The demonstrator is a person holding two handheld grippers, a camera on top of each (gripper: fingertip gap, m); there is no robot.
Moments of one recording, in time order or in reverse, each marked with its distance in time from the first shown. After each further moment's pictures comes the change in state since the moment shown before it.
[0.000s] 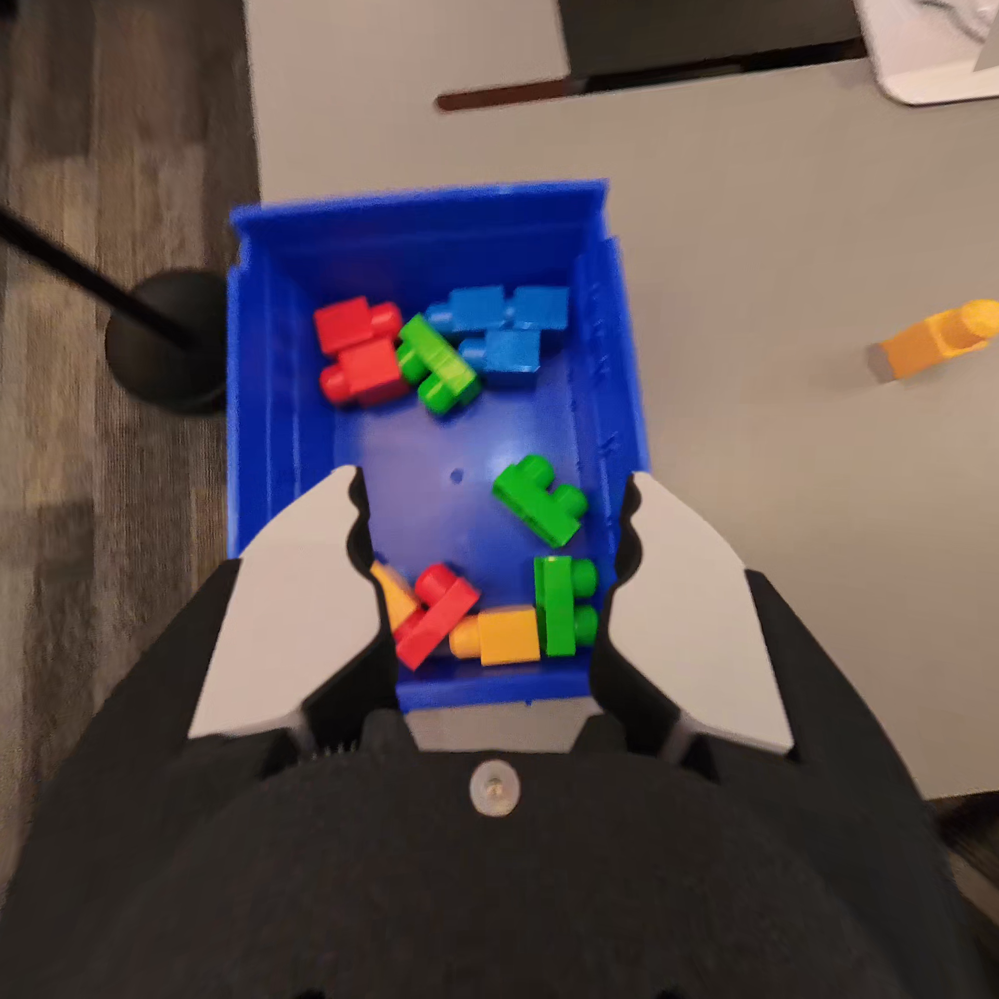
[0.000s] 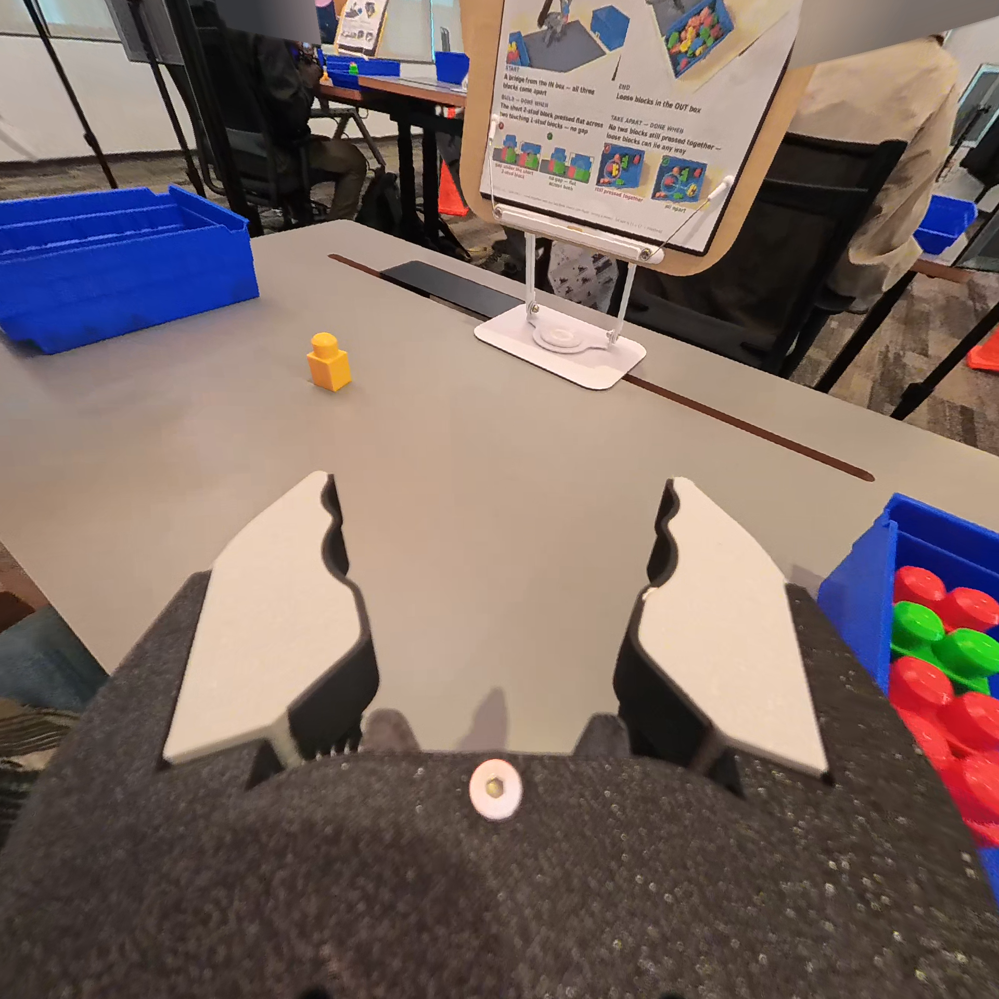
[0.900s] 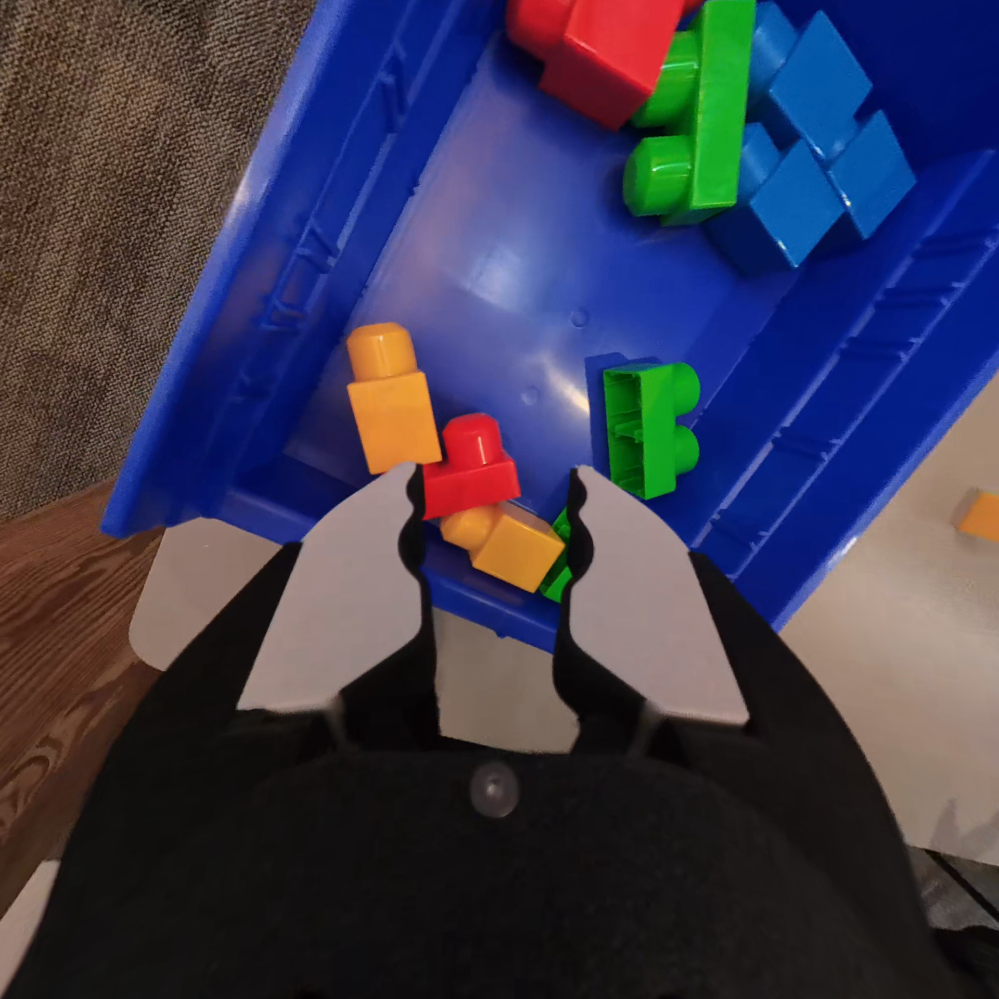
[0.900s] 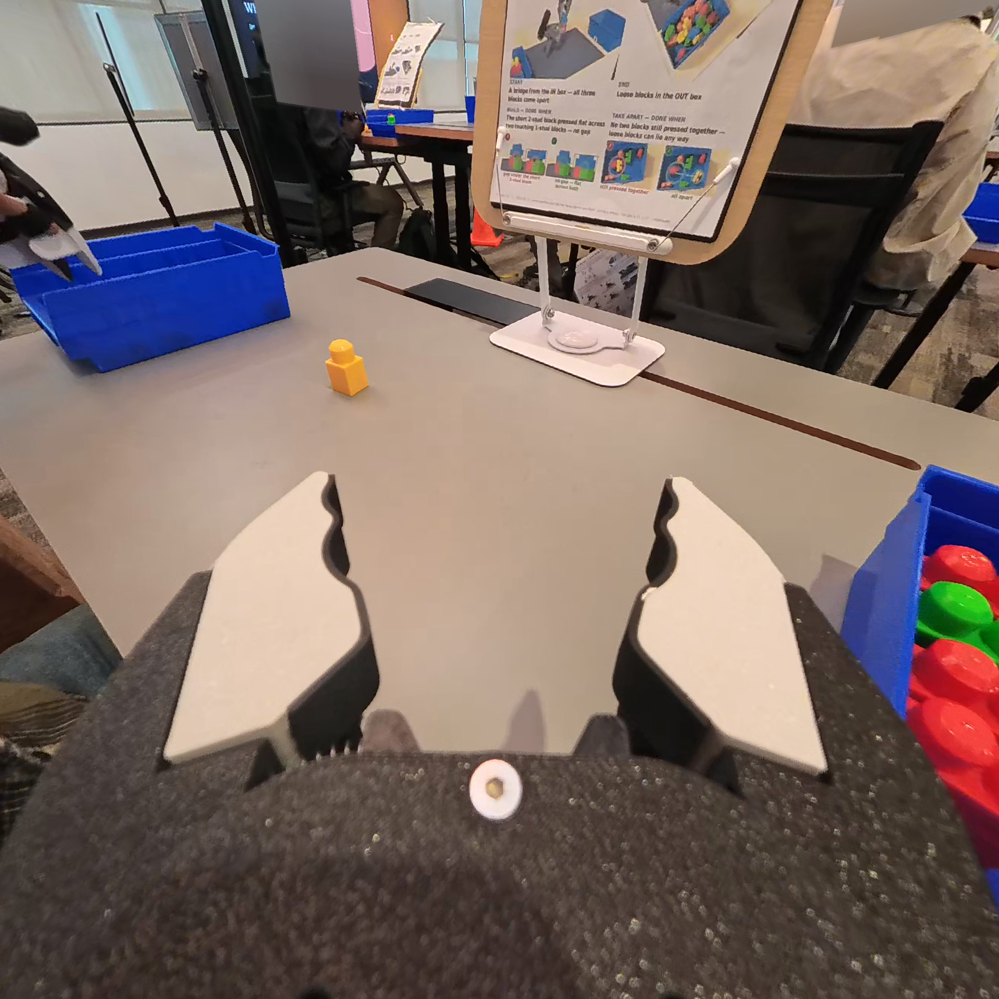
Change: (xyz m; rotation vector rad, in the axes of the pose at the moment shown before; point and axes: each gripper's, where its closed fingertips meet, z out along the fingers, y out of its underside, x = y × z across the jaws) left arm -0.046 0.101 0.036 -0.387 -0.104 -0.684; right arm 0.019 0.021 -0.007 0.056 -0.070 0.060
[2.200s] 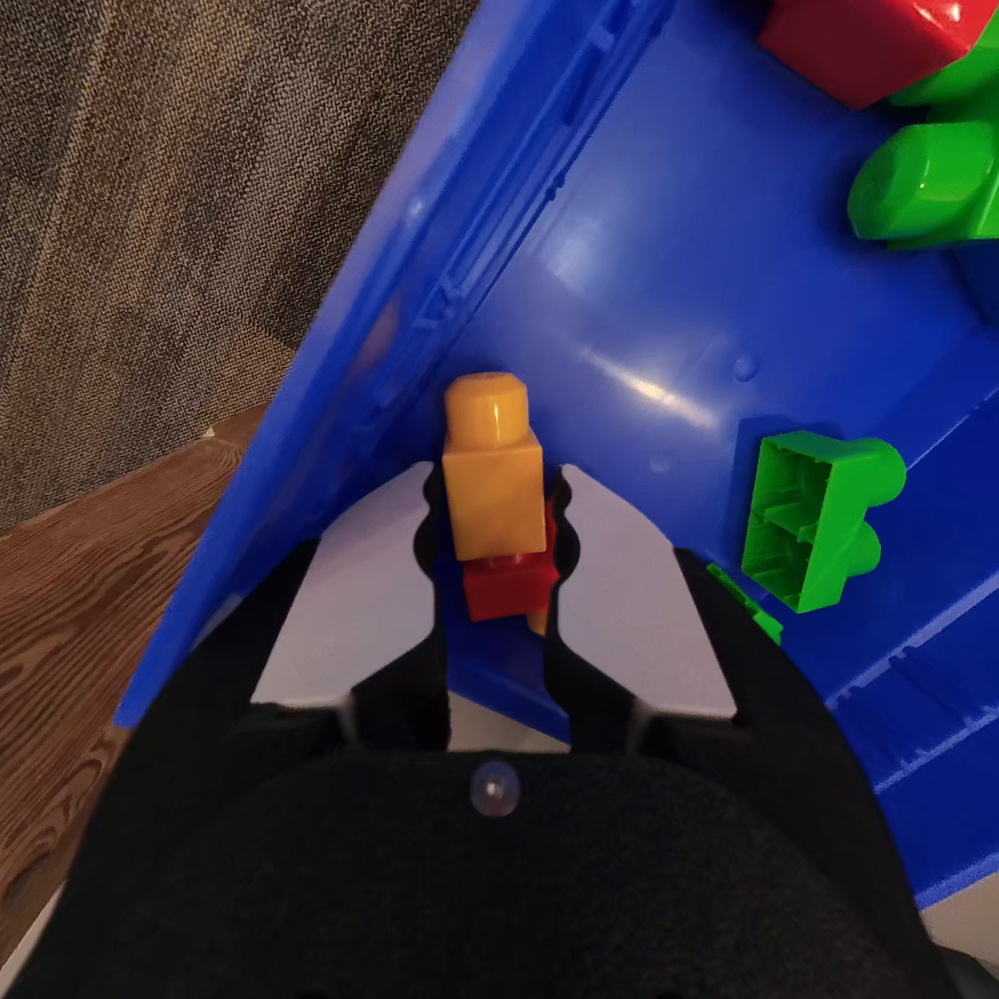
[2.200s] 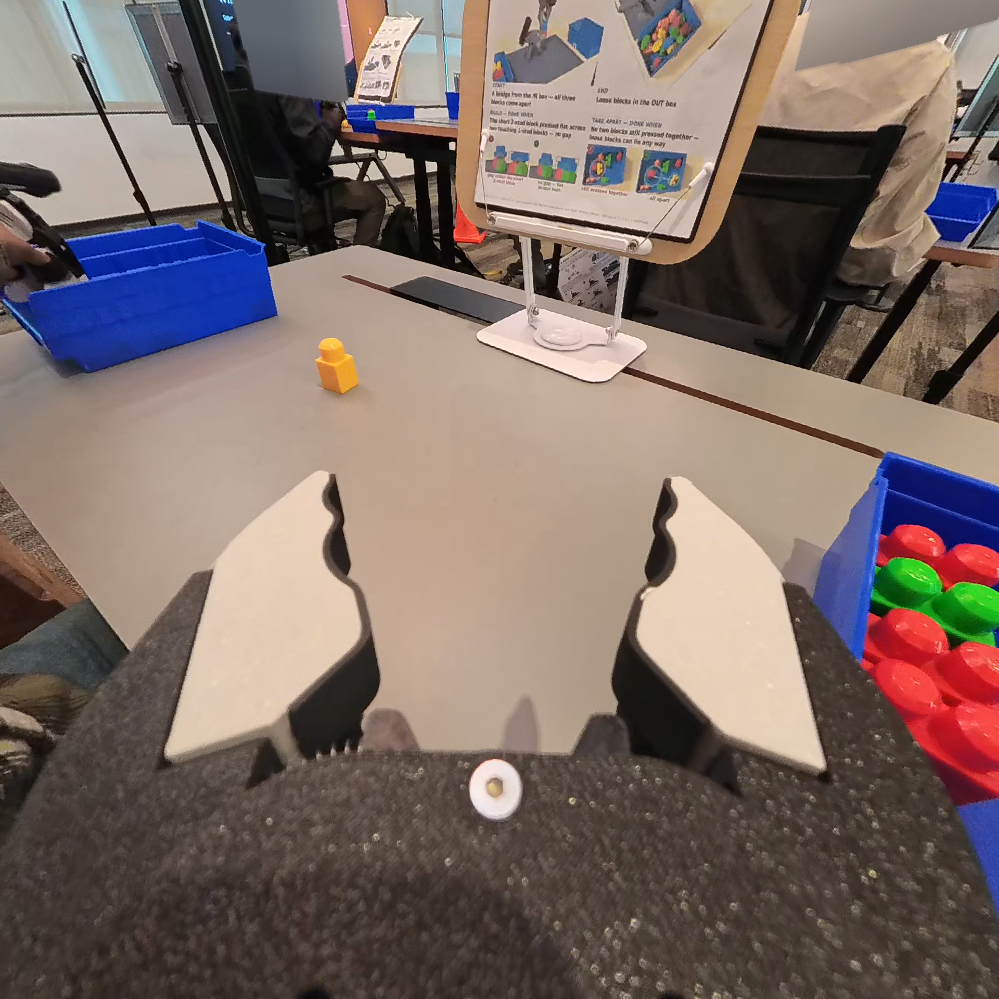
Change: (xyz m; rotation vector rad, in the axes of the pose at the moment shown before) left arm -0.045 -0.004 0.051 -0.064 -0.147 -0.035; right arm 0.001 -0.004 -0.015 -0.007 0.035 -0.002
